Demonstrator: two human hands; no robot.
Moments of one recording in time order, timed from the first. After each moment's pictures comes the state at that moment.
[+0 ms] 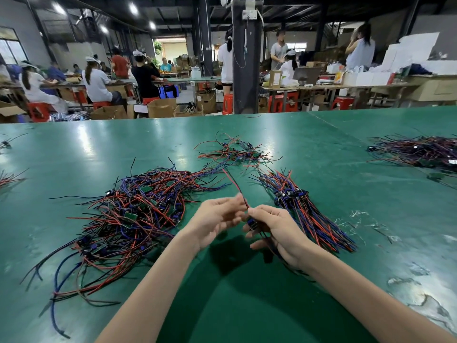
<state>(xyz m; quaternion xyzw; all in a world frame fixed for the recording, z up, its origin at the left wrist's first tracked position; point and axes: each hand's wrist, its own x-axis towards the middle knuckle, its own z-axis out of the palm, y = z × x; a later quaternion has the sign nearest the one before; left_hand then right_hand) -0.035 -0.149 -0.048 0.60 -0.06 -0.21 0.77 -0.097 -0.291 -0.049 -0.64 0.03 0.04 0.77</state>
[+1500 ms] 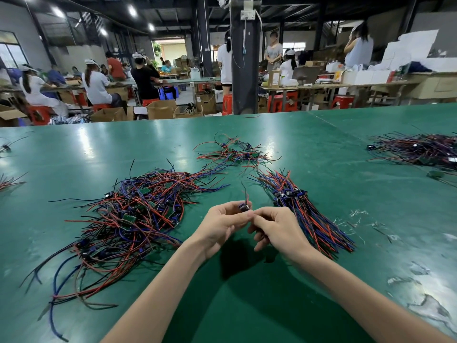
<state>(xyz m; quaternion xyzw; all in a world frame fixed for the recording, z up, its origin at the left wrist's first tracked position) -0.043 -0.162 -0.063 0.56 -0.11 -0.20 0.80 -0.093 -0.296 -0.056 -0.76 0.01 -0.07 0.65</state>
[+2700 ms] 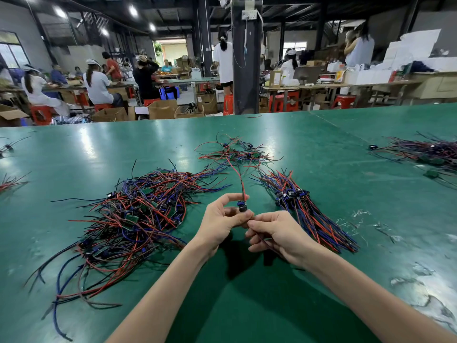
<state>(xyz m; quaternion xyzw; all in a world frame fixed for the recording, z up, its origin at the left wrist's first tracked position) -0.042 -0.156 -0.065 0.67 -0.16 -0.08 0.72 -0.092 -0.294 -0.053 -0.63 0.05 0.09 0.77</state>
